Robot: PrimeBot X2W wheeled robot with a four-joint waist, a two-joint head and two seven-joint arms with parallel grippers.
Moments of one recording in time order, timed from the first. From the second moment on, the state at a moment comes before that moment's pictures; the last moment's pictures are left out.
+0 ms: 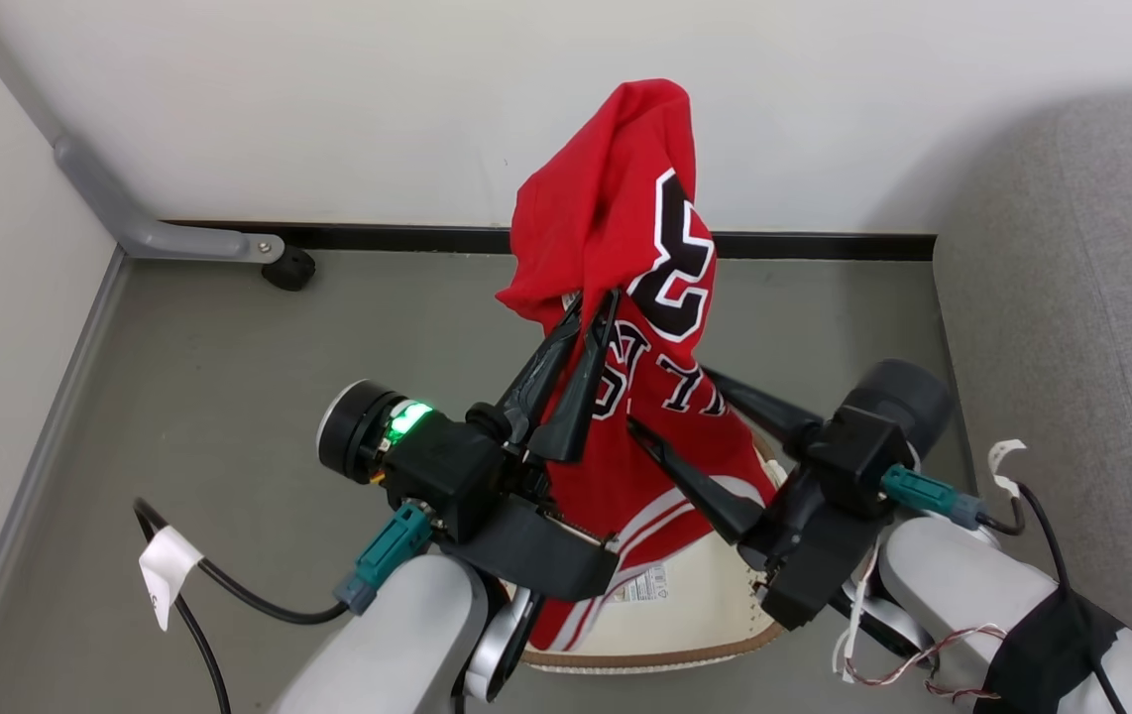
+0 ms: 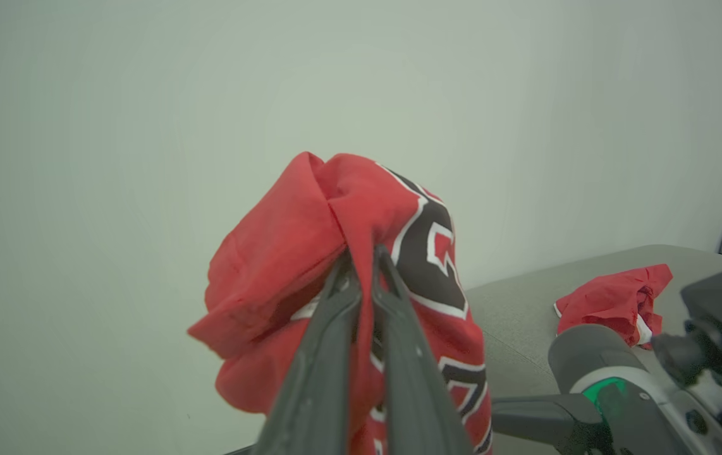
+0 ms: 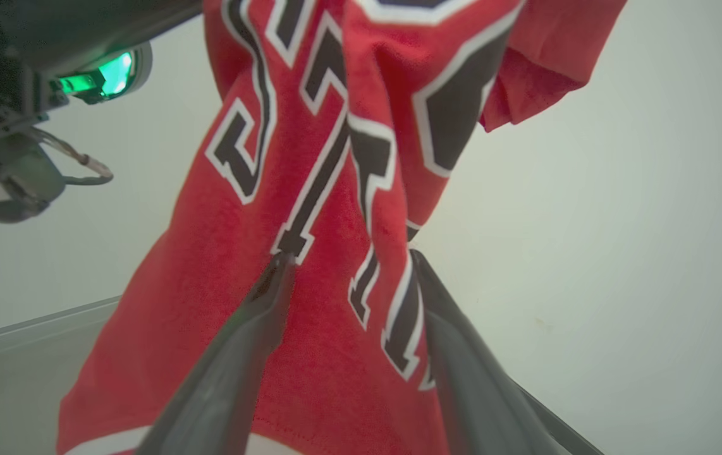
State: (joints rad) left arm -0.48 0.10 -0.65 0.12 -0.44 0.09 -0.25; right arm -0.59 -0.34 0.88 0.27 0.40 0.12 -0.23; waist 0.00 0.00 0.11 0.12
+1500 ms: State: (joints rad) left arm -0.45 0.11 -0.65 0.18 -0.44 0.01 -0.25; right arm -0.64 -0.30 0.70 0.36 0.53 0.10 -0.25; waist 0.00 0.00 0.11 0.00
